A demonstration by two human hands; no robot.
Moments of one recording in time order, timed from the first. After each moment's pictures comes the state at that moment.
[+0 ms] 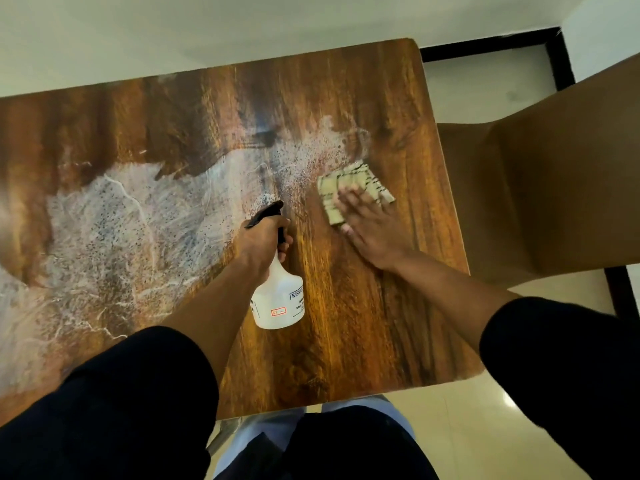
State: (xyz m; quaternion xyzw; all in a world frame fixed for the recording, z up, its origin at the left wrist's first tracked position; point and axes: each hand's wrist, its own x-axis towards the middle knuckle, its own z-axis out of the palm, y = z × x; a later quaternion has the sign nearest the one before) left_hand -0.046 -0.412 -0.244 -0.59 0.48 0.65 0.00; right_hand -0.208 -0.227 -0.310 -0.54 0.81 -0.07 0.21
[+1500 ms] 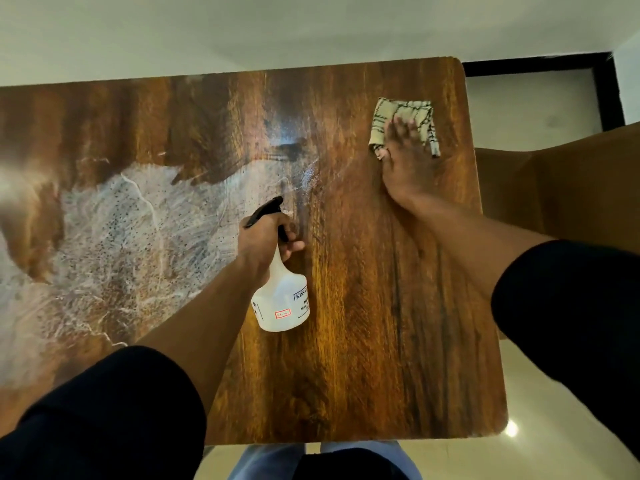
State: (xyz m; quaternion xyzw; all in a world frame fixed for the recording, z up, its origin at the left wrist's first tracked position) left_hand -0.065 -0.448 -0.237 -0.63 0.42 0.65 -0.05; right_hand -0.321 -0.342 -0.310 -0.37 0.91 -0.13 0.15
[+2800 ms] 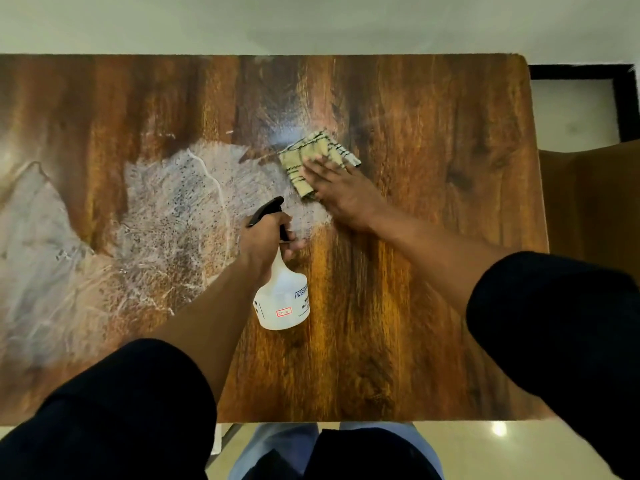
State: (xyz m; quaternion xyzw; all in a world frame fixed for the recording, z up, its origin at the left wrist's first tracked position) left_hand 0.049 -0.521 -0.244 -0.62 0.39 0.67 -0.05; right_hand -0.146 -0.448 -0.302 -0.65 0.74 -0.05 0.17
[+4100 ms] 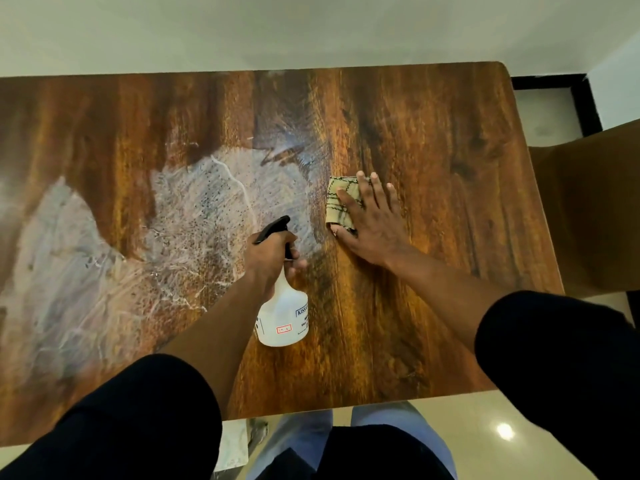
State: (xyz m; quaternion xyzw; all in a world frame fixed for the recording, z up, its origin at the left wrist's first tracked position) left_hand 0.118 -0.529 -0.237 -0.59 0.43 0.69 -0.03; right_hand -0.067 -0.393 -0.295 -0.49 0.87 0.01 0.12
